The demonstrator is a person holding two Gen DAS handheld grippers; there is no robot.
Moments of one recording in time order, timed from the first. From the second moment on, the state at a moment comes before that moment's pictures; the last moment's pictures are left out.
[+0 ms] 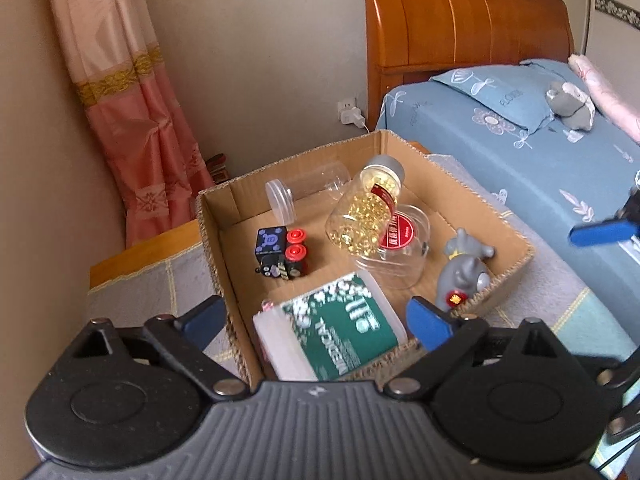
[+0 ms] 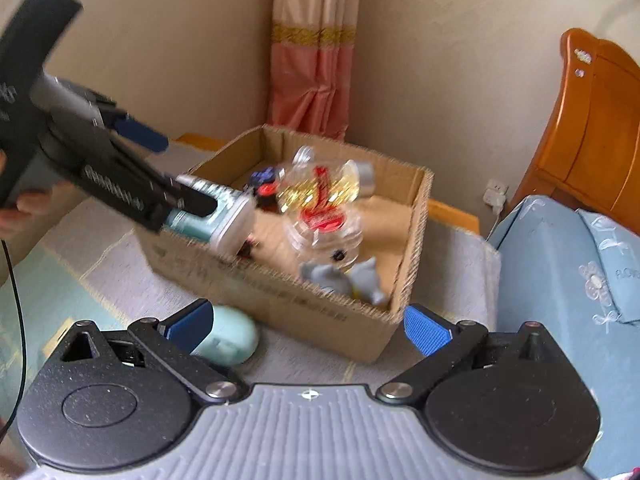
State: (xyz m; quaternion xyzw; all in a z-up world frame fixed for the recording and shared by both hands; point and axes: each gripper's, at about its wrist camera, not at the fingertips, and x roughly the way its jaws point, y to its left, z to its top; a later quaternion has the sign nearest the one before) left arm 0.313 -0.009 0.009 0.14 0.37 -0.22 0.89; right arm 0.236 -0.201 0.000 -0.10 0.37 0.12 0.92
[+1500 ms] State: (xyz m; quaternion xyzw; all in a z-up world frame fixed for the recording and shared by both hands) left arm 0.266 -0.030 -0.060 0.07 0.44 -0.20 0.87; right arm 0.204 -0.184 -0.101 -0.04 0.38 0.07 0.92
